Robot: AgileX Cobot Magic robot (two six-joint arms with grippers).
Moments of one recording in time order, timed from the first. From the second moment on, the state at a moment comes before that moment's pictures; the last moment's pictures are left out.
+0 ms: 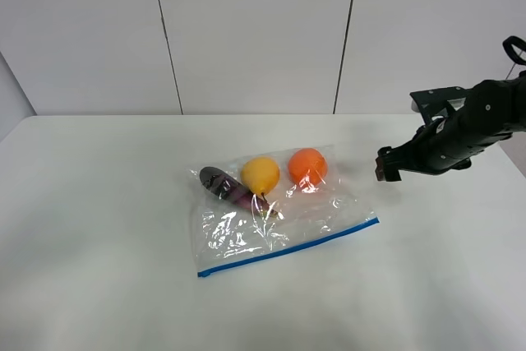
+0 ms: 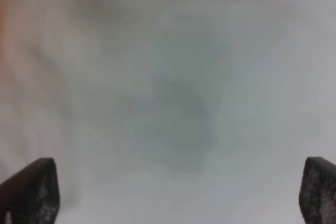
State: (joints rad) left arm 0.06 -0.01 -0.49 -0.11 1.06 0.04; right arm 0.06 1.73 -0.97 -0.01 0.36 -0.06
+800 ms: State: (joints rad) left arm 0.06 -0.01 -0.49 -0.11 1.06 0.04; right arm 0.00 1.17 -0.97 -0.07 0.56 -0.06
